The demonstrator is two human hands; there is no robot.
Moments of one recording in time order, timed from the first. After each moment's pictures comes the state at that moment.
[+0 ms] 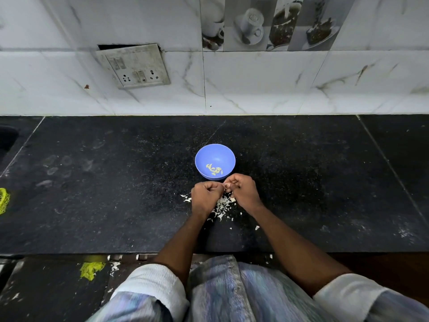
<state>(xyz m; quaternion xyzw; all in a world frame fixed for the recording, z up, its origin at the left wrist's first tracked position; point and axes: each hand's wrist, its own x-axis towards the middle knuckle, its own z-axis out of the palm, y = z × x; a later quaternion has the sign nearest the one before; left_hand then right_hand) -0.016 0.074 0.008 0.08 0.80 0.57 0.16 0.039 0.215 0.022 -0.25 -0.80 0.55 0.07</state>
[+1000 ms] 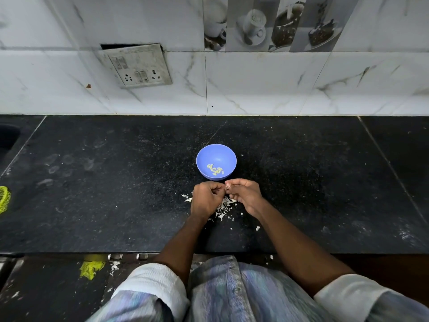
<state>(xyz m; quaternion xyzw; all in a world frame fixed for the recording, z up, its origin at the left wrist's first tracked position) -0.015 0.067 0.014 0.20 0.85 0.48 0.09 0.042 0.217 0.022 -0.32 -0.55 0.77 0.00</state>
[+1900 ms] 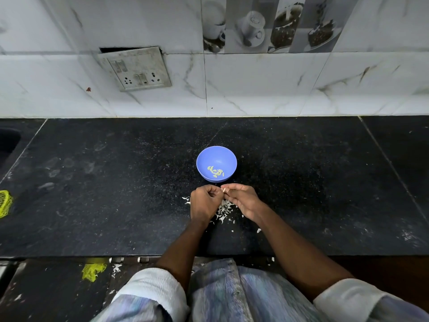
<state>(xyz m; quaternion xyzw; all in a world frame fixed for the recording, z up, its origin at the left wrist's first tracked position) -0.012 0.065 0.012 0.11 0.86 0.48 0.10 0.039 0.211 0.013 -0.30 -0.50 0.82 -0.02</state>
